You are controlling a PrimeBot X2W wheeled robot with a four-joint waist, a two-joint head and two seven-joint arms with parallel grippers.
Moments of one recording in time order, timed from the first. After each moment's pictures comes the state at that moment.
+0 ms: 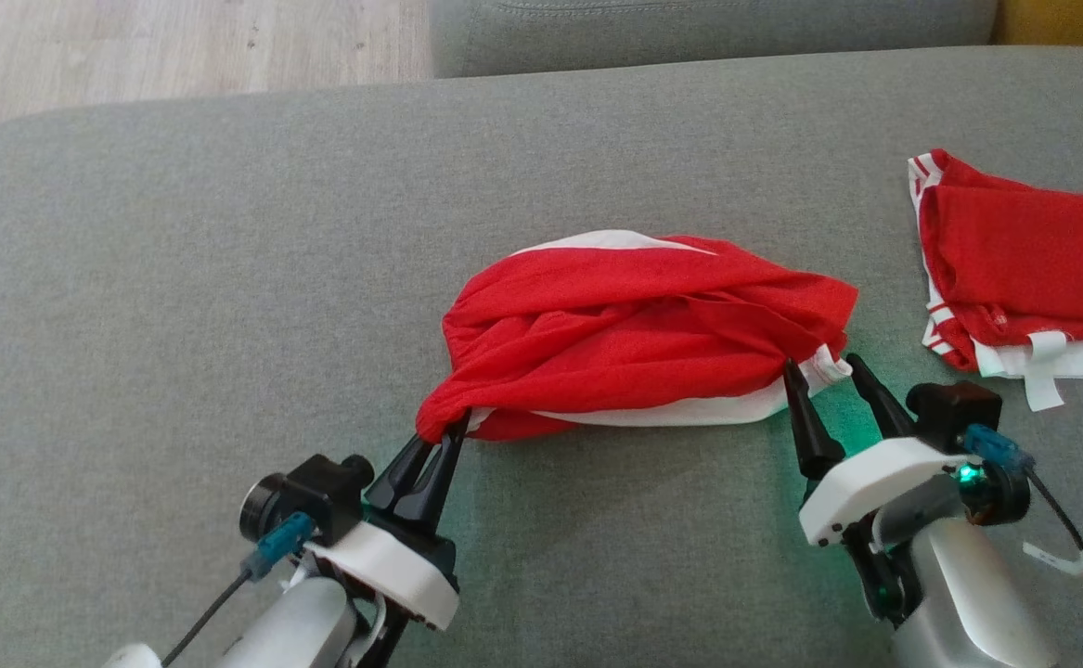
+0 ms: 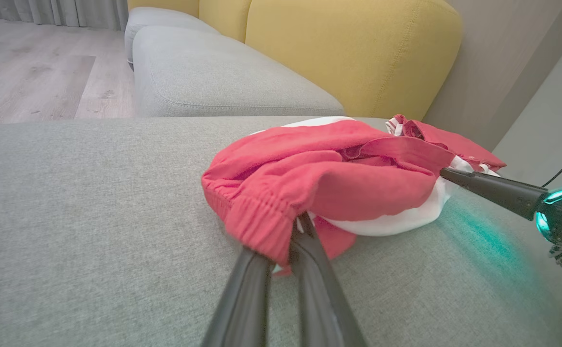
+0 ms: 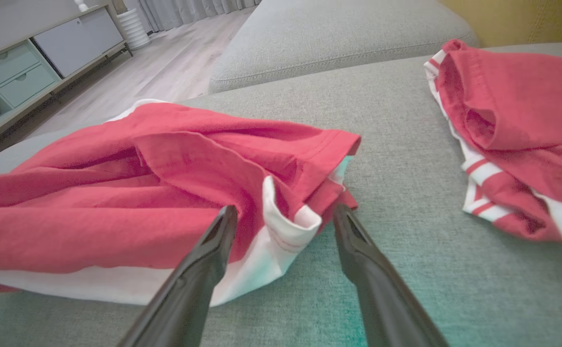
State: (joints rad) left arm -0.30 0.23 -0.70 0.41 -0.55 -0.08 -0.24; right arm -0.24 -0.05 0.09 0.53 0.22 0.13 -0.06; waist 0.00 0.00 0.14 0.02
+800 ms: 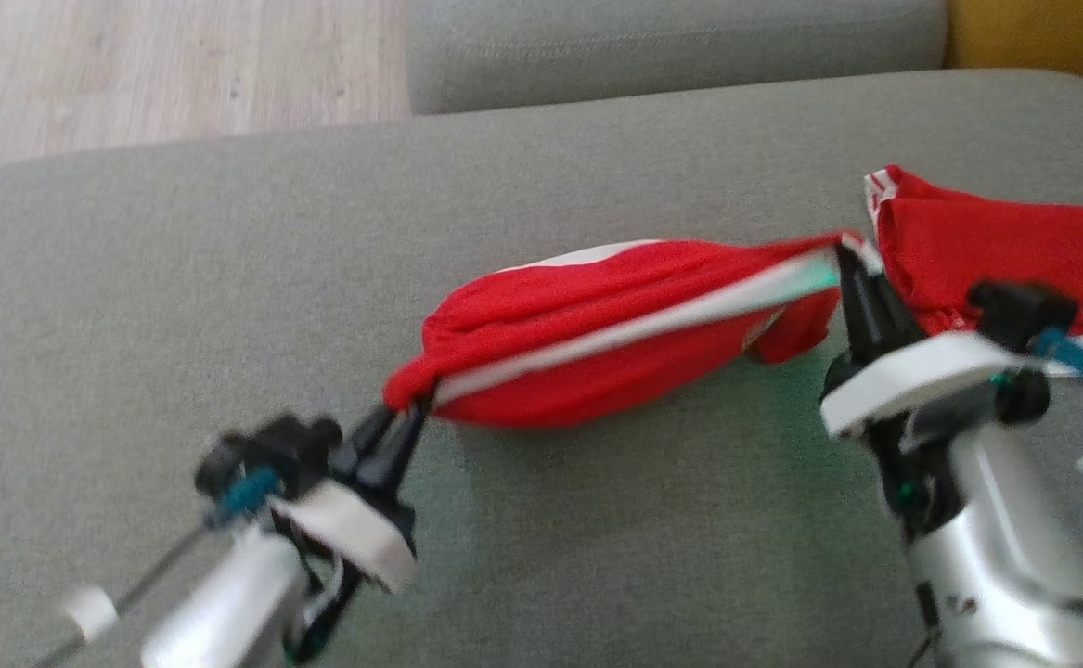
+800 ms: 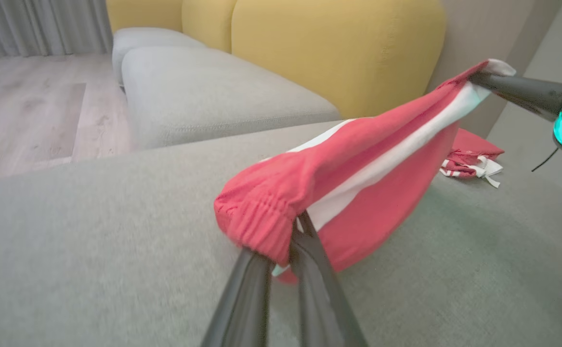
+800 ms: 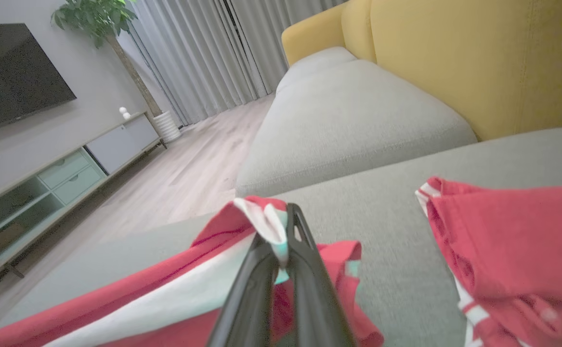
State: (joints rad) left arm -0.35 0.31 -0.71 0.39 -0.55 -0.09 -0.17; right arm -0.34 -0.07 0.10 0.39 0.42 0.13 -0.01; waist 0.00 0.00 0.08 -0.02
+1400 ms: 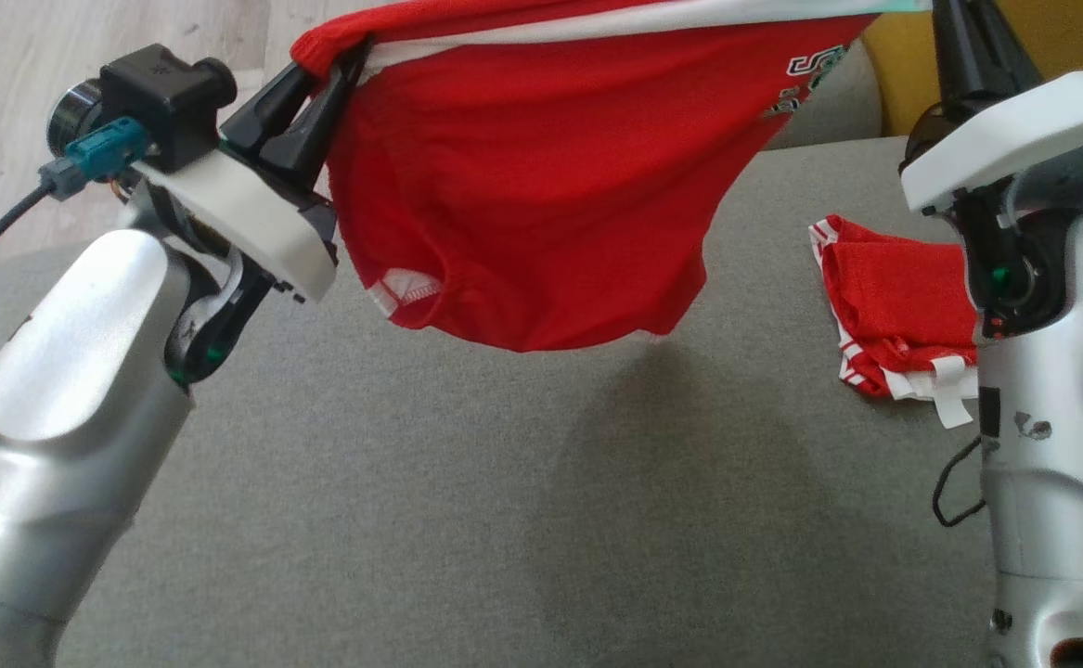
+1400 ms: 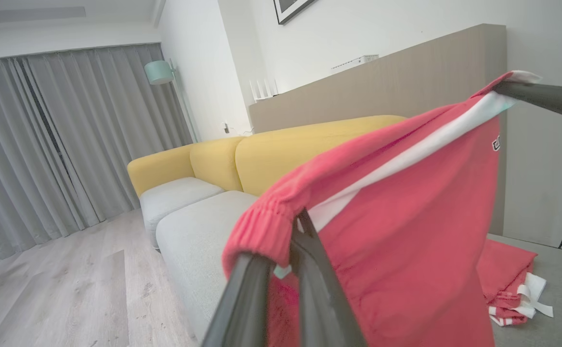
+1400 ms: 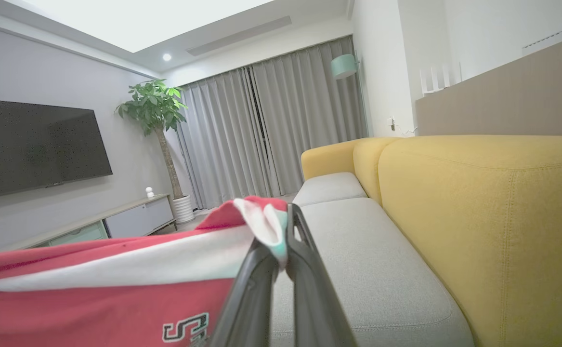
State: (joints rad) left arm -0.84 0.44 -0.68 0.30 -0.63 -0.13 0.07; right arm -0.67 -0.07 -0.01 0.24 0.35 0.13 0.23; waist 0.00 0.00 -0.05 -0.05
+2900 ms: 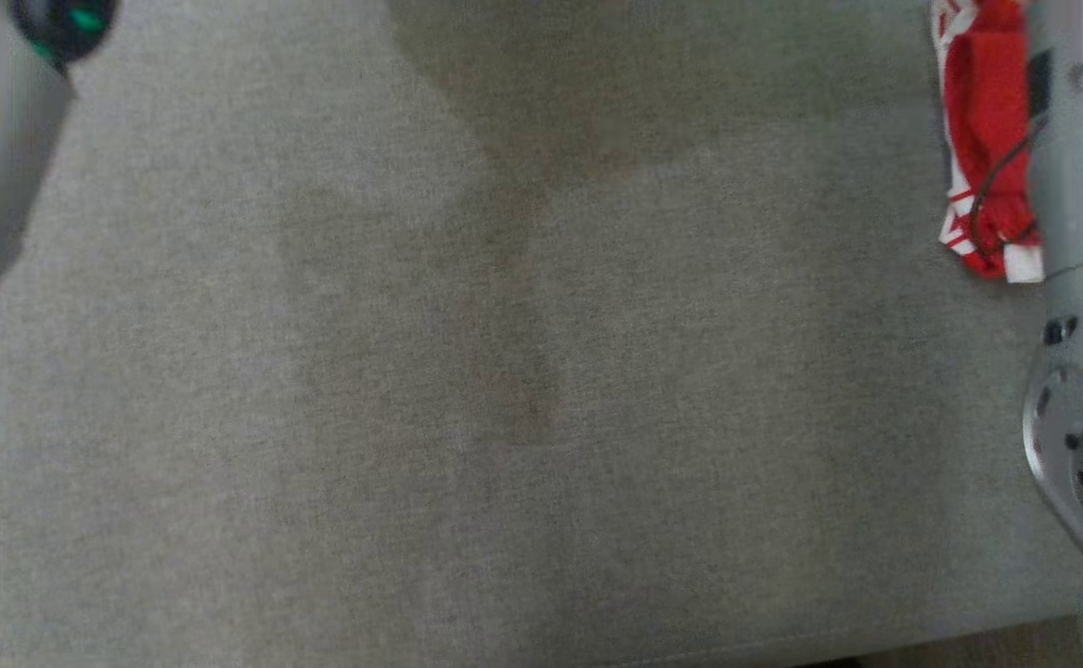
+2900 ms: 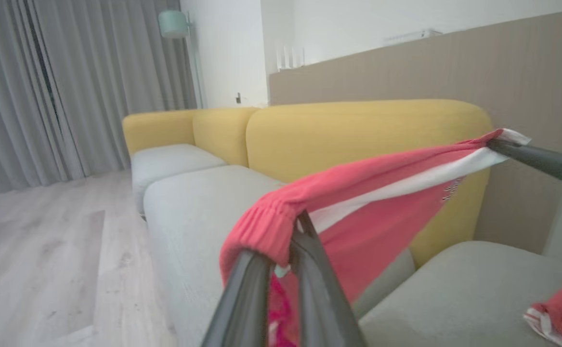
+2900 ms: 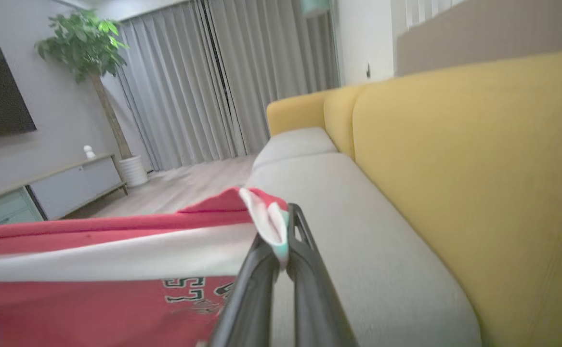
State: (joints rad) left arm -1.39 0.42 -0.84 0.61 -0.81 -0.13 -0.10; right arm -1.33 -0.06 -0.05 0.90 0.20 0.13 -0.07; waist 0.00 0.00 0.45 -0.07
